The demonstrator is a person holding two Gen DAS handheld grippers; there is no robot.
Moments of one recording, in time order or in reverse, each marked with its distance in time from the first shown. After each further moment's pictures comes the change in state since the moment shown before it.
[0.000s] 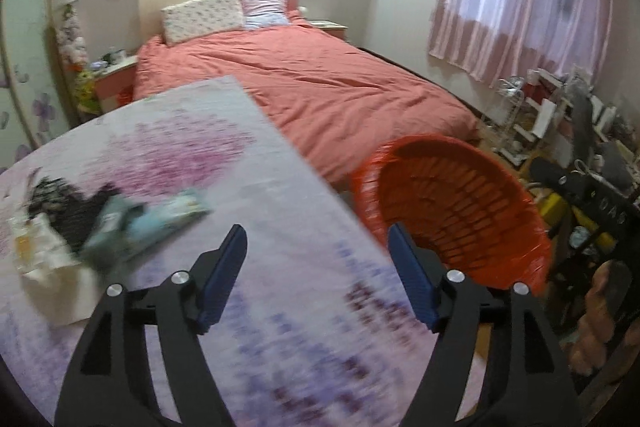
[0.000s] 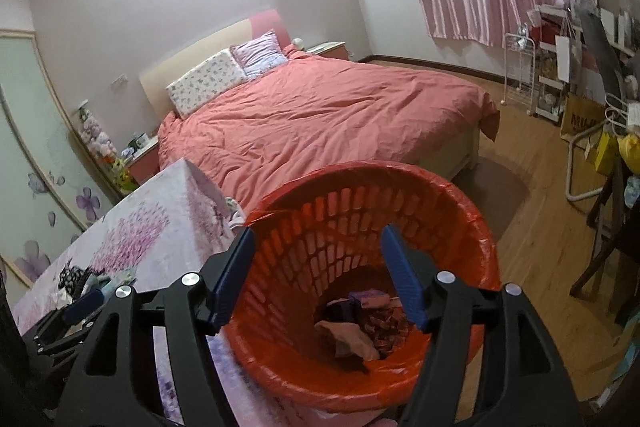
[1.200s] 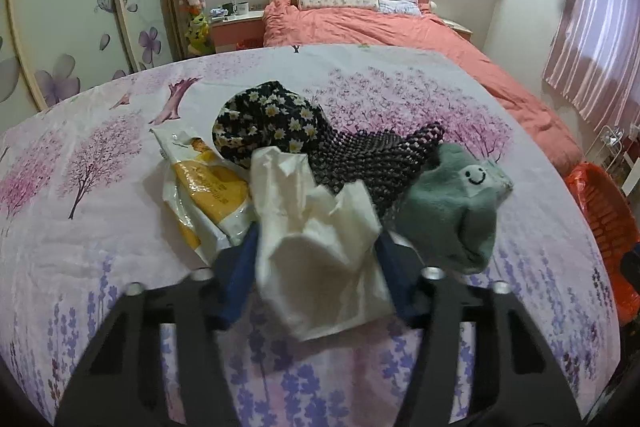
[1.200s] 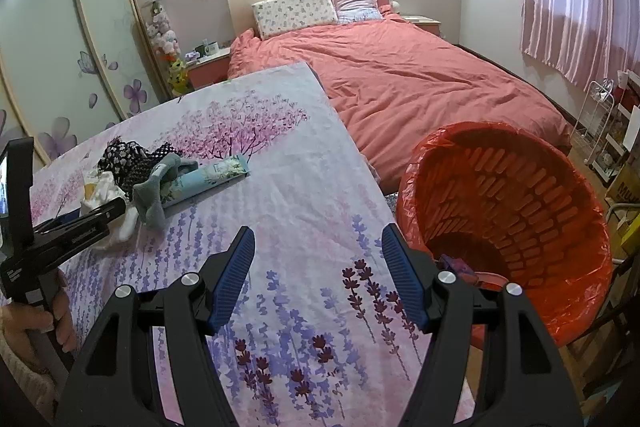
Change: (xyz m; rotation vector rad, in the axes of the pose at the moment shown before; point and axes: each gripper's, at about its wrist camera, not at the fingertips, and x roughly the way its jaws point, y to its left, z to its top) left arm -0.008 0.209 -0.042 -0.248 0.066 0.311; right arm 0.018 0.123 -0.062 -0.311 0.170 0.132
